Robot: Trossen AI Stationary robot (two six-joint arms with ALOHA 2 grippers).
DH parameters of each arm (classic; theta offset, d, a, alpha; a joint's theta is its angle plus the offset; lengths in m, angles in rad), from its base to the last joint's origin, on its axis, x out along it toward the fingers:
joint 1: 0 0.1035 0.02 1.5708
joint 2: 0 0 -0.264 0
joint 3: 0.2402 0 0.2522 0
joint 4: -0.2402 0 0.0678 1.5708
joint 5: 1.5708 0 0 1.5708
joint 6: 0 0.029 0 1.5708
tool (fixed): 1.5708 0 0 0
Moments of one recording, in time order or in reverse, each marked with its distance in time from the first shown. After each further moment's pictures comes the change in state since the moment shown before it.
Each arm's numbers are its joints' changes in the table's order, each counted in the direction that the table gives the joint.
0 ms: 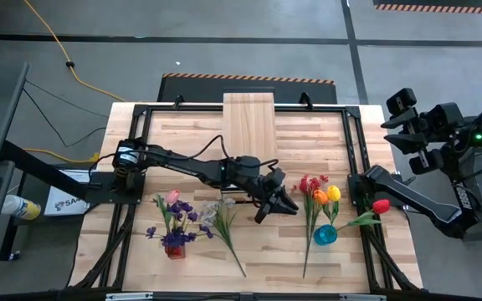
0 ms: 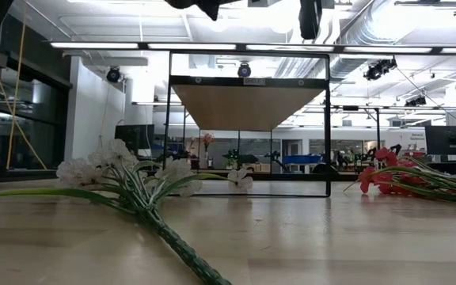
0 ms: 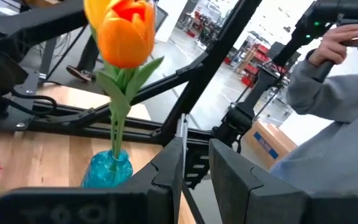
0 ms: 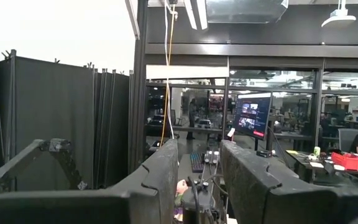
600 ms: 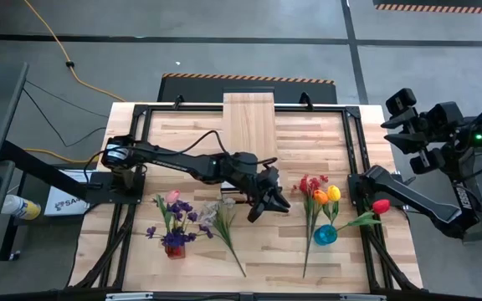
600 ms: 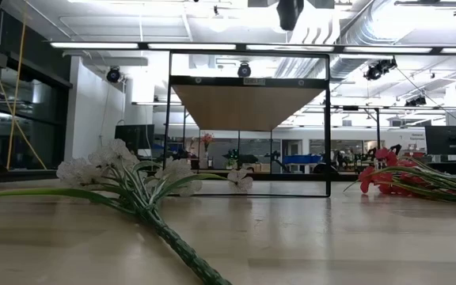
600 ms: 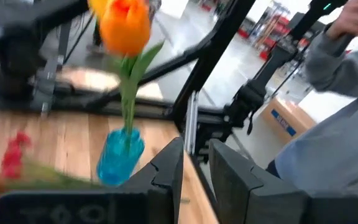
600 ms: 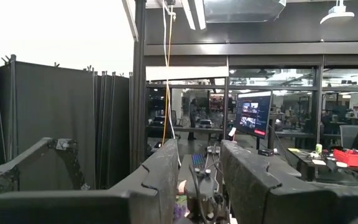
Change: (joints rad) left arm 0.000 0.103 0.000 -0.254 -0.027 0.097; right arm 0.000 0.000 0.000 0.000 0.005 0.026
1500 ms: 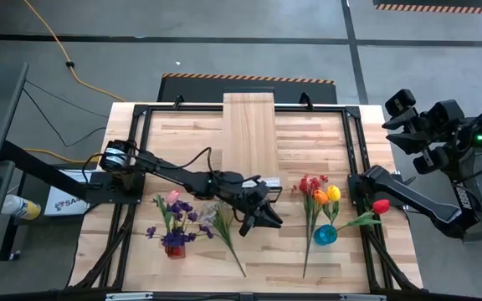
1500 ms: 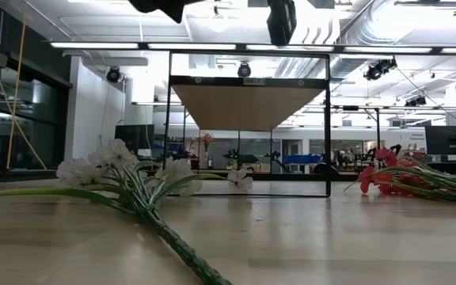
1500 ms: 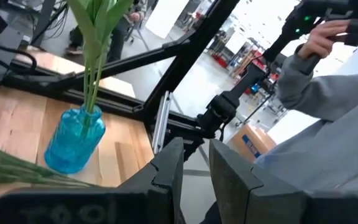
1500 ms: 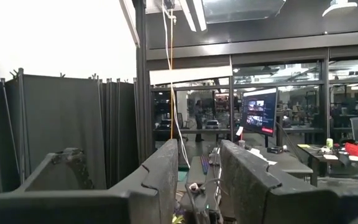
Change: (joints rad) left arm -0.092 -0.003 -0.243 0.407 -0.066 -0.210; right arm 0.000 0.000 0.000 0.024 -0.002 0.086
